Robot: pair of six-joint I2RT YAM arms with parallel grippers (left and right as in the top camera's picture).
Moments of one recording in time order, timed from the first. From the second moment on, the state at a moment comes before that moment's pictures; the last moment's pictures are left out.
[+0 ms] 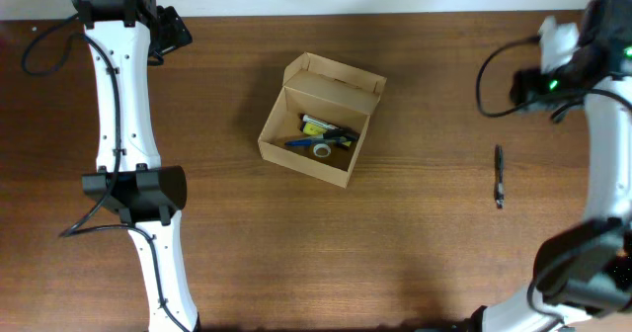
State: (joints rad) left arm 0.03 2.43 2.88 -1.64 -0.27 -0.49; right arm -0.29 1.82 1.74 -1.13 -0.07 -0.32
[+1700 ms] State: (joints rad) left arm 0.03 2.43 2.88 -1.64 -0.27 -0.49; right arm -0.31 2.03 1.35 -0.89 -0.02 -0.28
